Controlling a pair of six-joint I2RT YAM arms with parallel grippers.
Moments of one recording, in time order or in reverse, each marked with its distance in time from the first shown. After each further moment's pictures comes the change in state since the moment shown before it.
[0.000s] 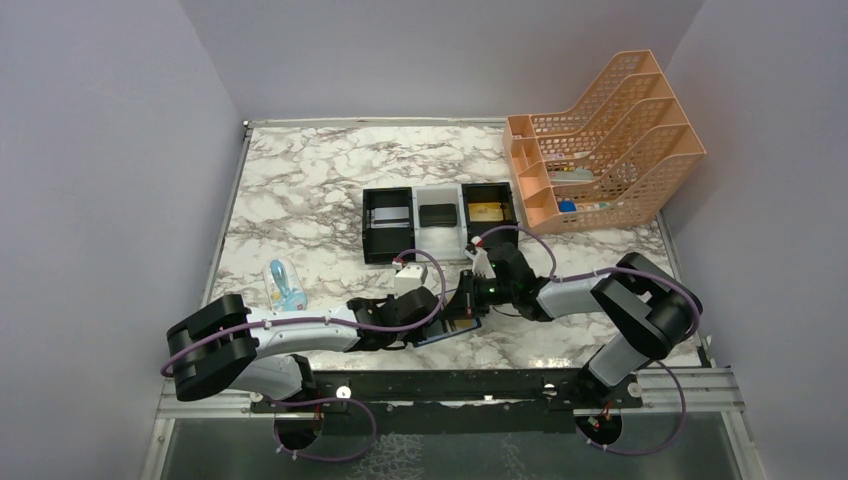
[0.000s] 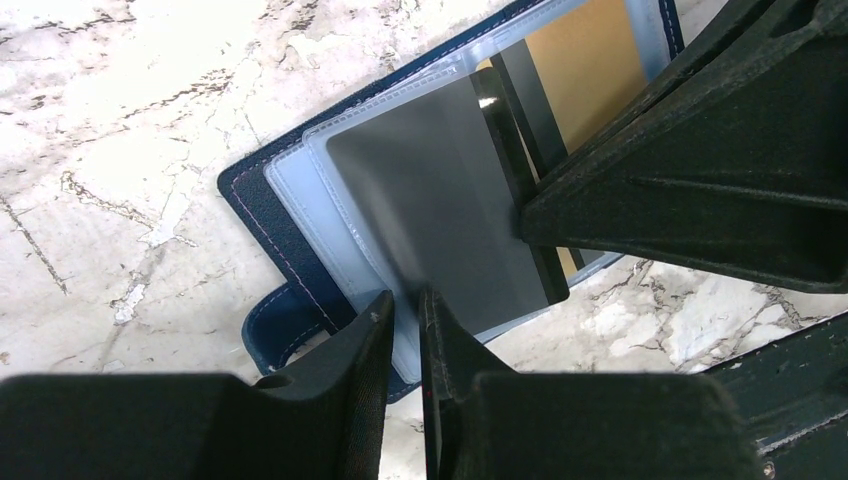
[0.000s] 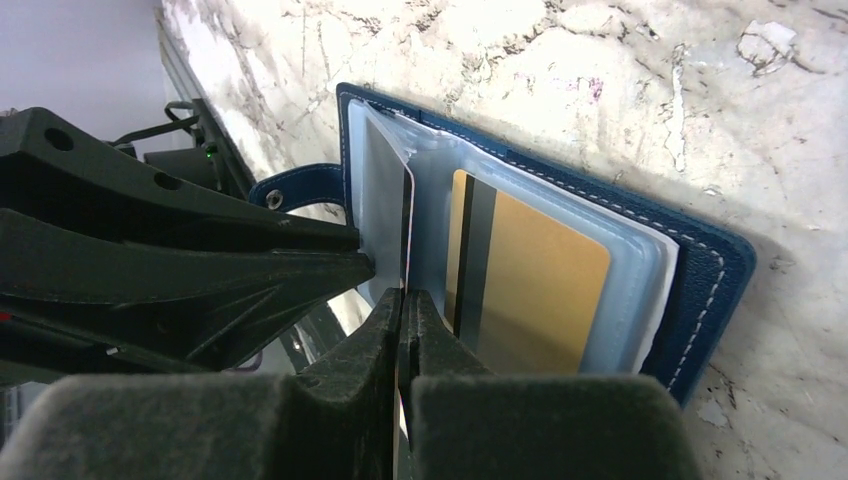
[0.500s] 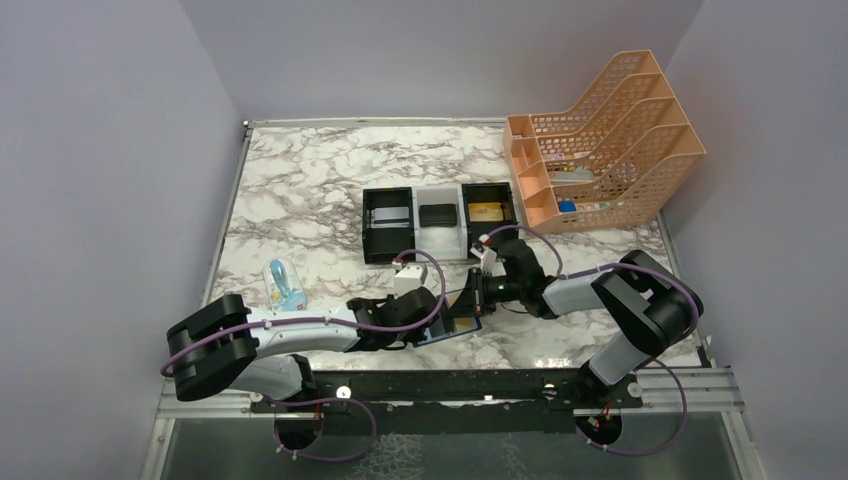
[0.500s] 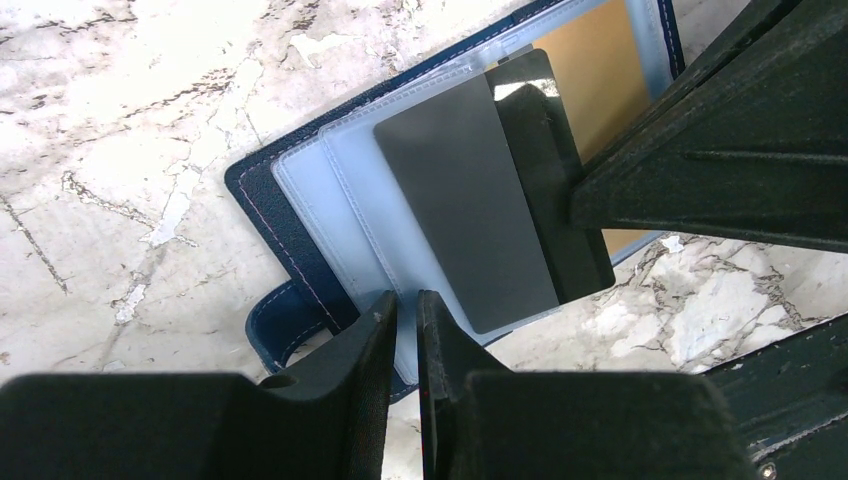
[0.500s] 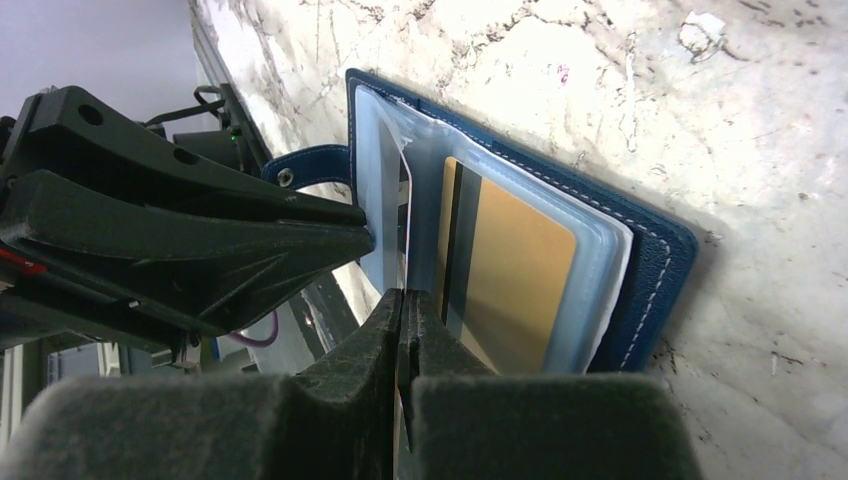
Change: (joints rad) left arm 0.000 0.000 -0.002 0.001 -0.001 -0.001; right arm -0.094 0.018 -0.033 0.054 -0.137 -0.018
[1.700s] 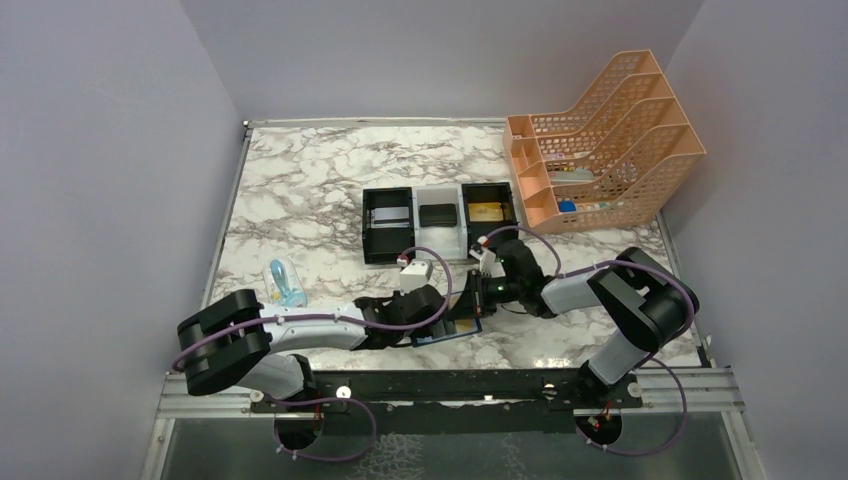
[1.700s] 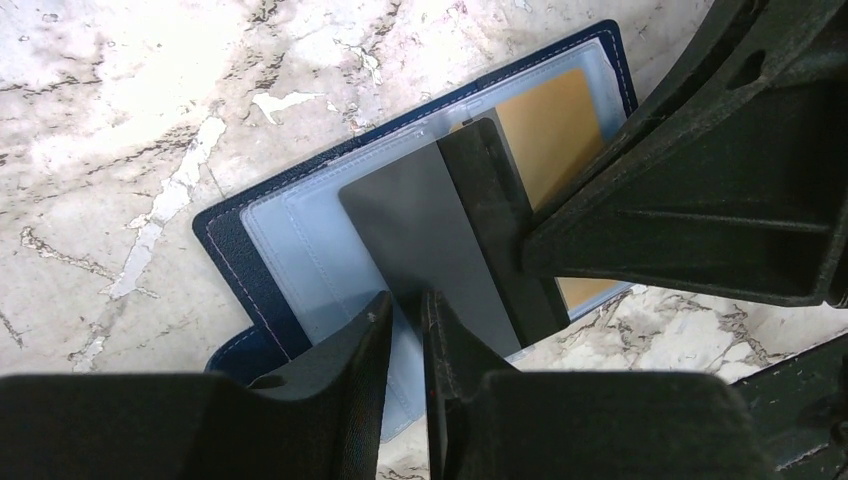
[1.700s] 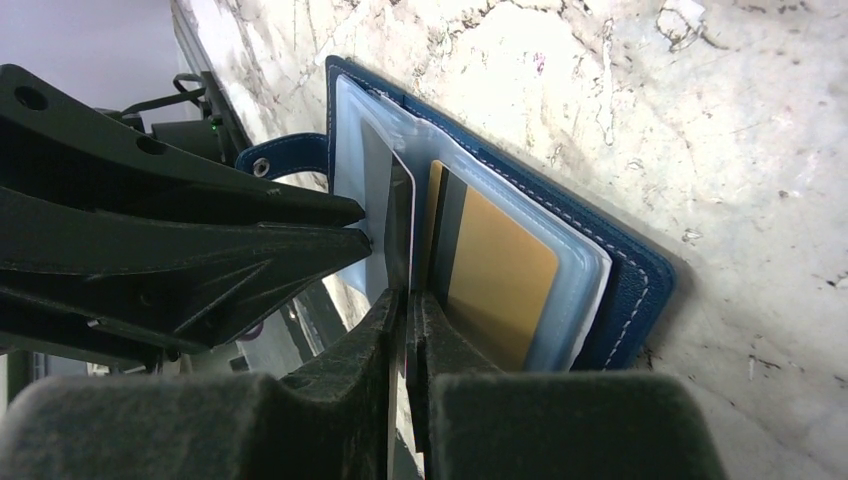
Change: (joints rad) left arm -0.001 0.060 0.024 0.082 -0.034 -0.004; right arm -0.003 0.025 0.004 -0.013 -0.012 -0.042
